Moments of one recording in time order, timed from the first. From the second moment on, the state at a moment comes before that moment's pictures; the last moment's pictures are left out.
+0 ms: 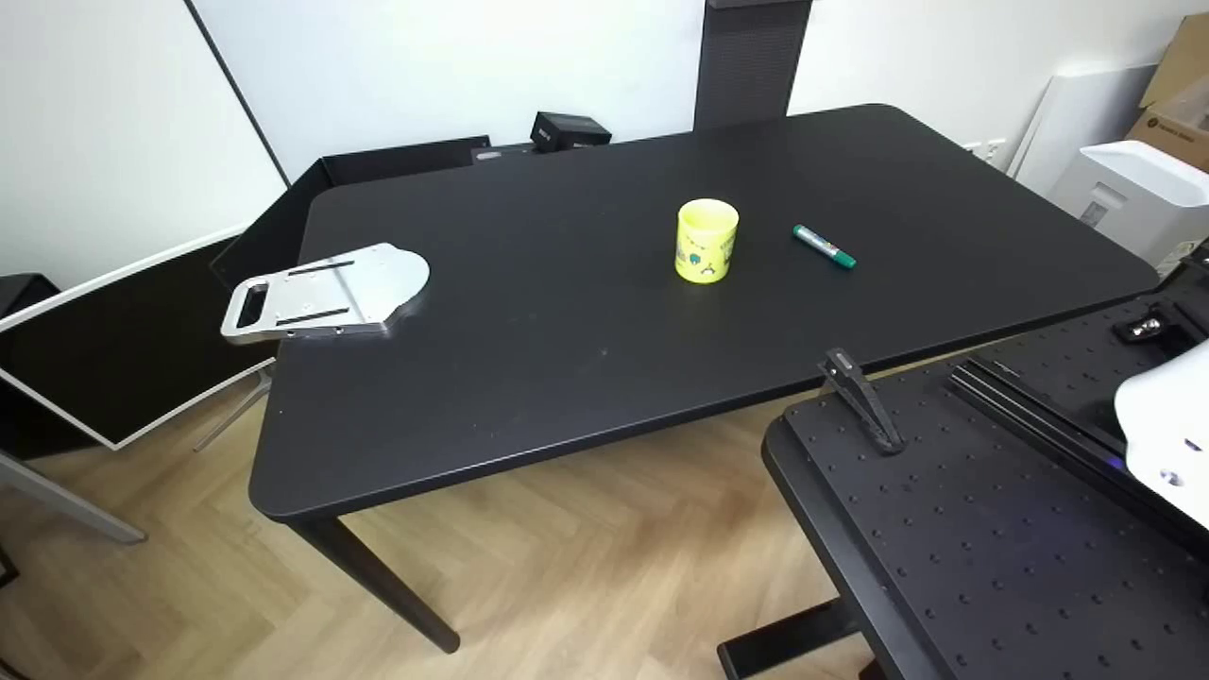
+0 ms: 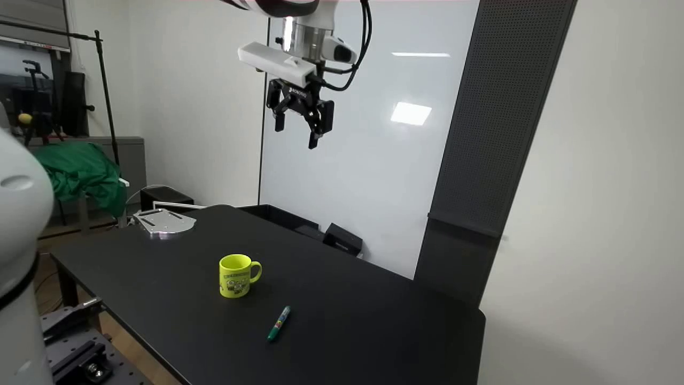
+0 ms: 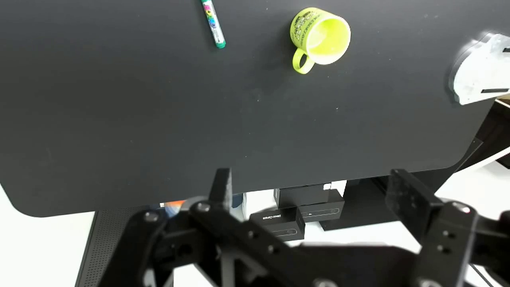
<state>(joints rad) 0.06 -0.47 -0.14 -2.43 0.24 2.22 -0.18</state>
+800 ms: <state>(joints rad) 0.05 -0.46 -0.14 -2.44 0.24 2.23 -0.18</state>
